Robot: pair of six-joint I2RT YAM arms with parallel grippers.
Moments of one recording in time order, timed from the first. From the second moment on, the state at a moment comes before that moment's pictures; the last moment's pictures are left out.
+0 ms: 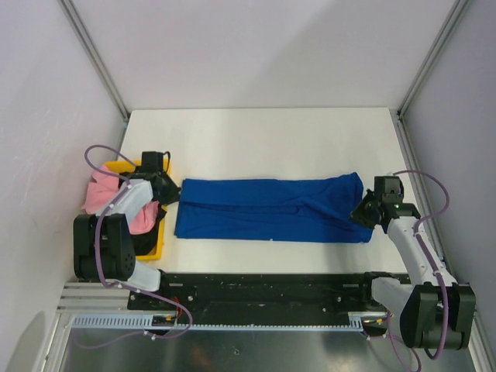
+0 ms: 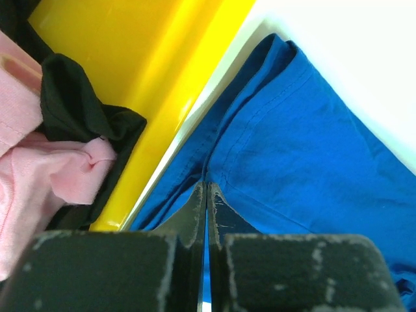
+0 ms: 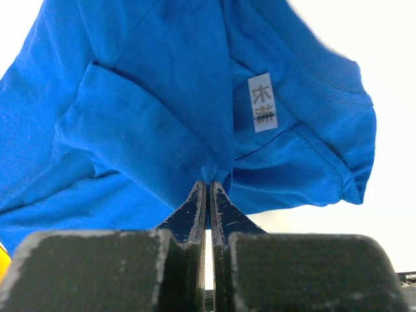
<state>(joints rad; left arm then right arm) 0.01 1.47 0.88 -0.48 -0.01 -0.68 -0.05 1.02 0.66 -0.63 -0.10 0.66</state>
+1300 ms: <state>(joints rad) 0.01 1.48 0.92 -0.47 0.04 -0.62 0.21 1.60 0.87 -0.20 0.03 0.55</state>
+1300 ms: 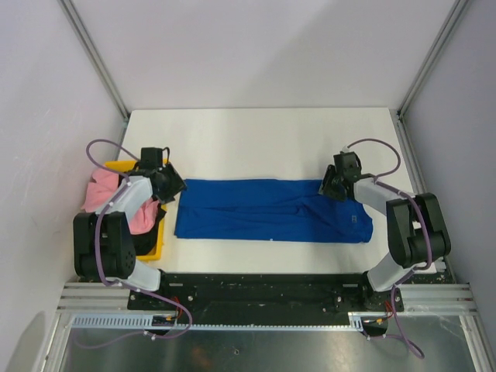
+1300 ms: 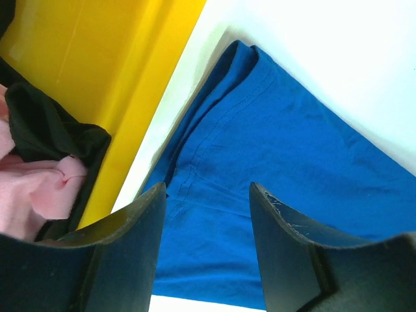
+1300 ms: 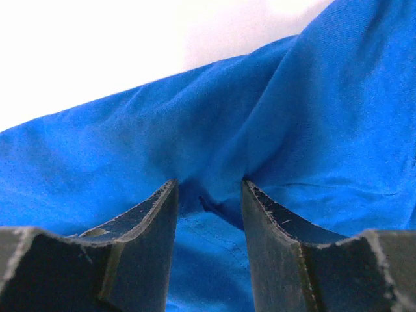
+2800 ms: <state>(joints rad) 0.01 1.49 0.92 -0.46 0.06 -0.62 0.33 1.49 0.88 -0.44 0.05 0.61</state>
